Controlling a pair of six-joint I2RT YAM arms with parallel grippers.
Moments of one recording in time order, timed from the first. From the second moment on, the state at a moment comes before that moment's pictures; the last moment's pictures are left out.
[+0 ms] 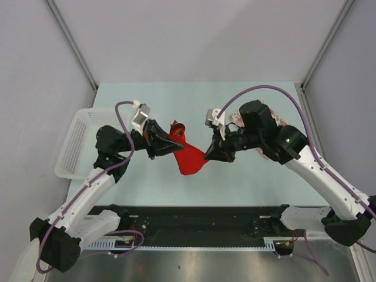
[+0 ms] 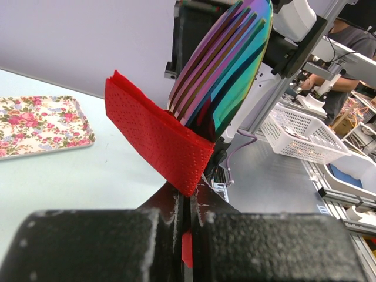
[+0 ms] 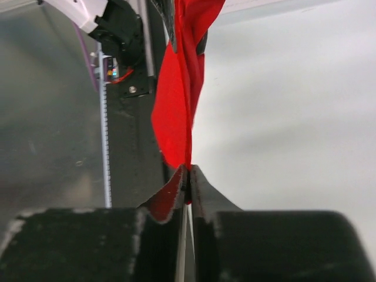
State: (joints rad) left arm -0.41 0.95 0.75 0.59 1.10 -0.71; right arm 0.78 1.19 1.44 -0.80 -0.63 -0.20
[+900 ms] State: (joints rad) left arm -0.41 0.98 0.72 0.82 1.13 -0.95; right arm 0.72 1.35 1.44 -0.65 -0.82 -0.23
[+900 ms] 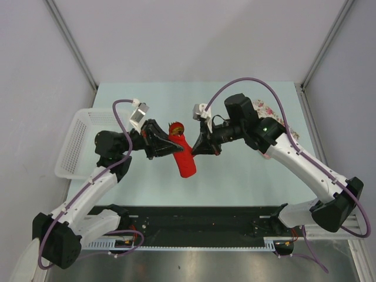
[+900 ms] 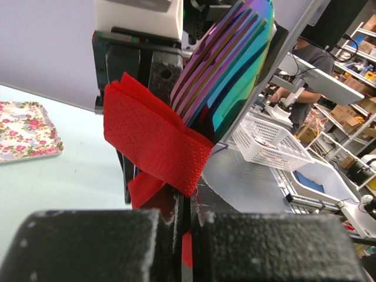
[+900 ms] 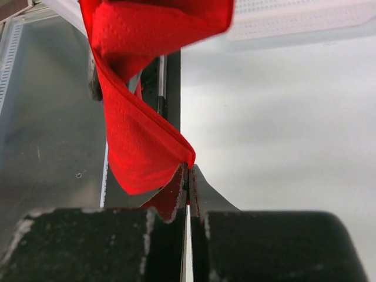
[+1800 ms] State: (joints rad) left arm -0.43 0.96 0.81 0.33 0.67 -0.66; right arm 0.52 1.30 1.51 -0.53 -0.42 0.05
